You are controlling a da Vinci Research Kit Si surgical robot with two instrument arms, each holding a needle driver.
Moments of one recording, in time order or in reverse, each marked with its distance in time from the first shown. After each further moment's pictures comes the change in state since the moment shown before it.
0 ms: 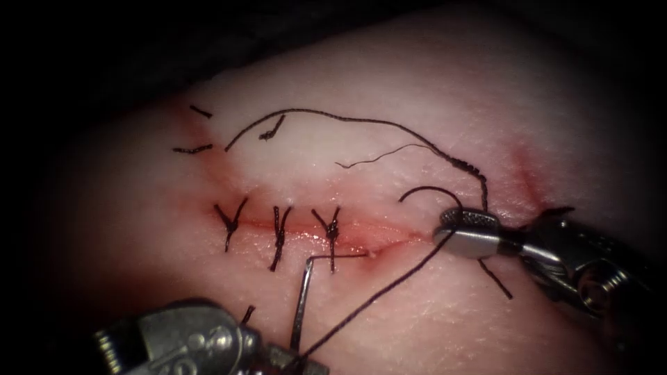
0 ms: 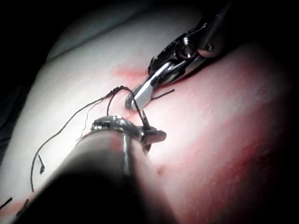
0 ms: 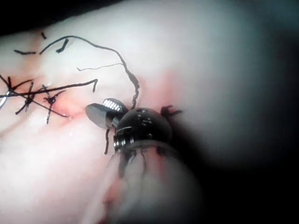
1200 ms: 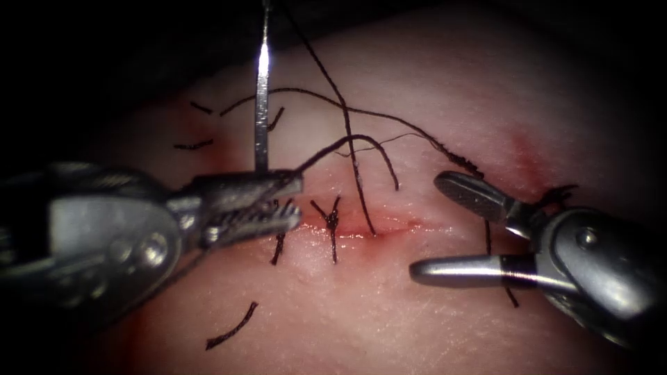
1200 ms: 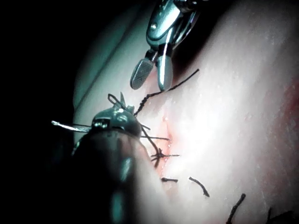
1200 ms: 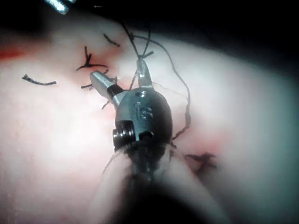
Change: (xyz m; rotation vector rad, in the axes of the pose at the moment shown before) right arm 0.007 -0.013 0.001 -0.118 0.103 -0.807; left arm 0.003 -0.004 -0.005 0.525 -0.015 0.474
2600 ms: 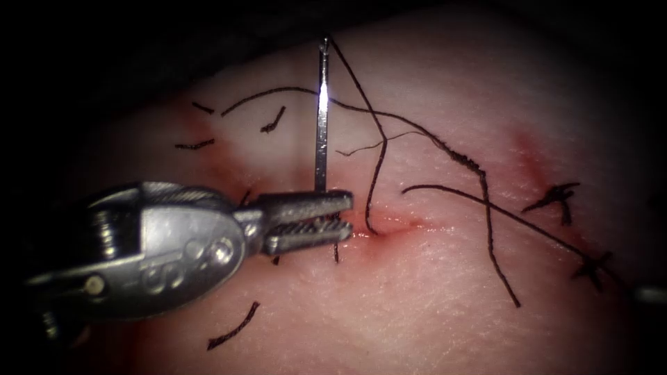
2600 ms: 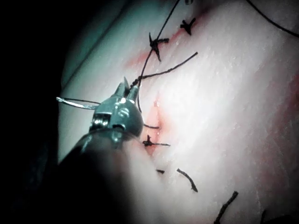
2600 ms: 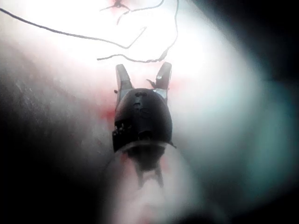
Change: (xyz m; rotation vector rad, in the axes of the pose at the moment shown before) right arm -0.004 0.007 -0.014 0.019 -0.156 -0.420; left arm -0.001 0.002 0.005 -0.069 0.258 -0.121
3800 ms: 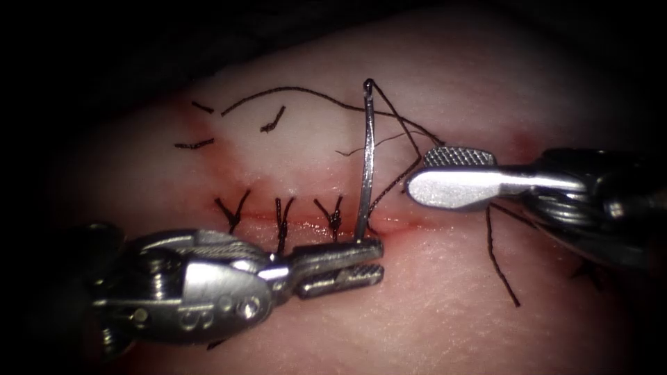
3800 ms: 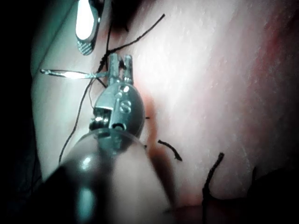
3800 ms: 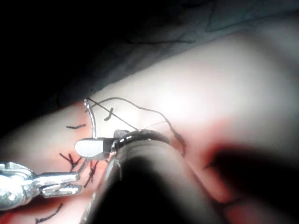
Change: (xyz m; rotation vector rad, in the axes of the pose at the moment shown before) right arm 0.006 -0.003 0.015 0.360 0.019 1.577; left arm -0.004 0.004 0.003 0.123 0.214 0.150
